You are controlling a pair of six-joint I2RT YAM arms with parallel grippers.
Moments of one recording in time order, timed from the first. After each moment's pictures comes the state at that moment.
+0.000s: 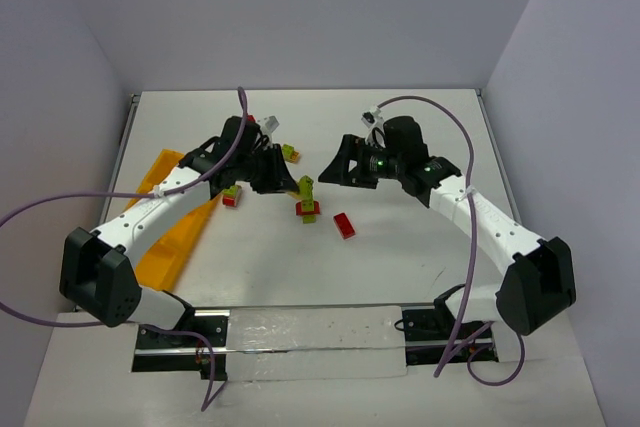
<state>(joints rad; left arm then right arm) -0.56 1.43 1.18 -0.54 0.30 -0.62 0.47 1.30 1.04 -0.29 -0.51 0.64</state>
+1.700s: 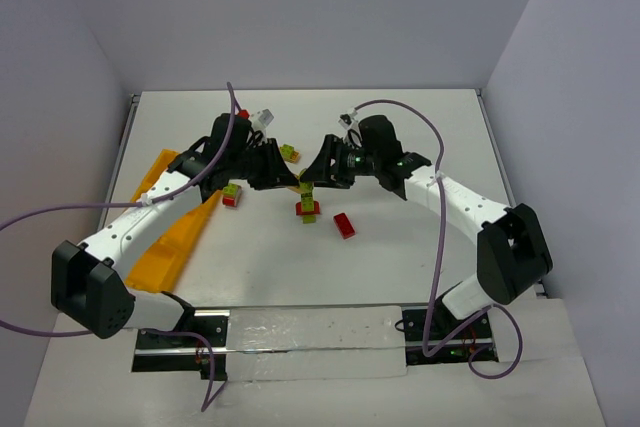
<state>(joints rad) -0.55 1.37 1.18 -0.52 0.34 -0.65 0.54 1.49 1.07 -0.11 -0.56 0.79</state>
